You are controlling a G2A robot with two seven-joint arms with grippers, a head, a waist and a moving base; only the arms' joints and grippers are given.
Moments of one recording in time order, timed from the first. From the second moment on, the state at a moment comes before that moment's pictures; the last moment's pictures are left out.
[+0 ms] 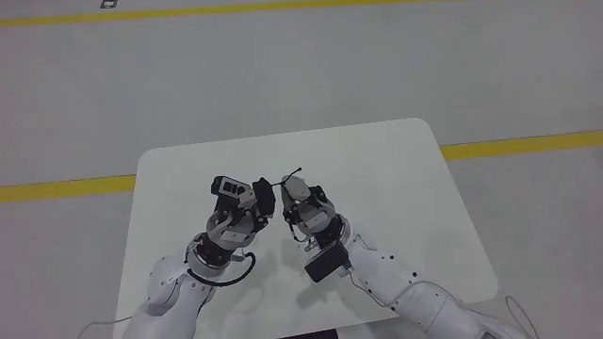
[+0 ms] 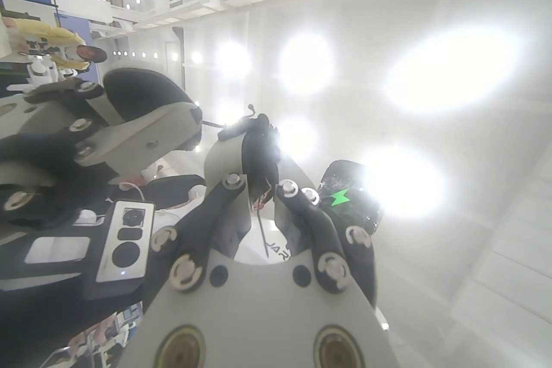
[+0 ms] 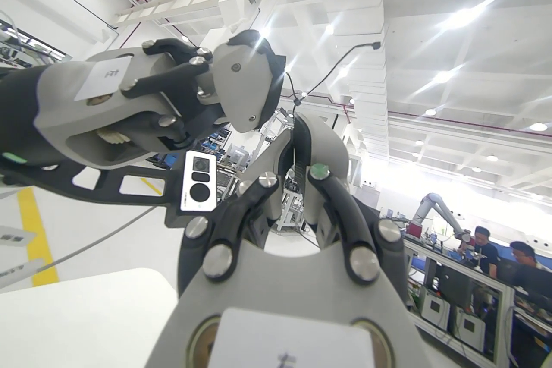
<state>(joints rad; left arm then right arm) 1.62 -1.29 -1.20 -1.88 -0.99 -0.21 -0.87 -1.26 -1.22 0.74 -1.46 -1.57 0.34 -1.13</state>
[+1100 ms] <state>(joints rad) 1.61 -1.27 -1.17 -1.94 -0.97 -0.23 -0.83 -1.23 -1.17 0.67 -1.45 -1.57 0.34 -1.08</state>
